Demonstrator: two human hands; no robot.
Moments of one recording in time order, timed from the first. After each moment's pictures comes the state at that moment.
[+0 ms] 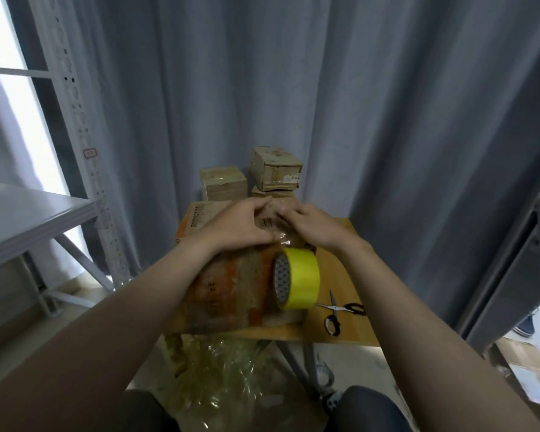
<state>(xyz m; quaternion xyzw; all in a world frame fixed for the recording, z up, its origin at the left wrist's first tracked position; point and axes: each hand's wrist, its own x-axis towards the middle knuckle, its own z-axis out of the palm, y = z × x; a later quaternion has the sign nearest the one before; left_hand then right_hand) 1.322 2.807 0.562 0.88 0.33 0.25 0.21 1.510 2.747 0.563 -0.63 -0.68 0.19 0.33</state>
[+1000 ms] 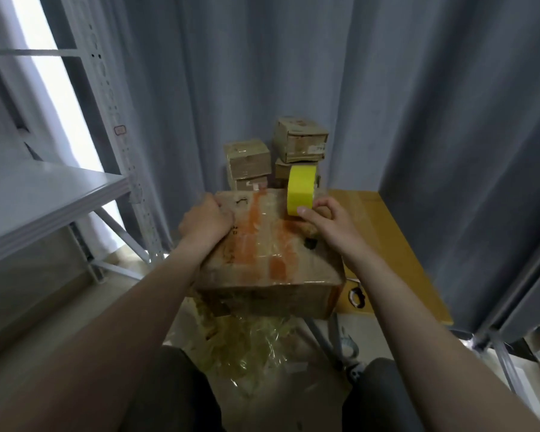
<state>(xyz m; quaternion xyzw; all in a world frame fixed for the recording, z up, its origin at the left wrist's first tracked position) 1.261 2.826 0.498 0.69 0.67 0.24 0.15 1.500 2.723 0.487 -0.62 -0.53 0.29 0.51</state>
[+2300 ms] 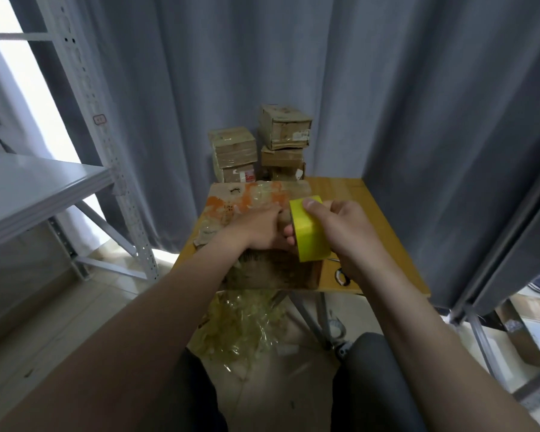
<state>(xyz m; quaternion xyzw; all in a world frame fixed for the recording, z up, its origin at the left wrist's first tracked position) 1.339 2.792 0.481 0.90 0.41 0.05 0.16 1.452 2.623 0.536 -0.57 -0.41 0.40 0.59</state>
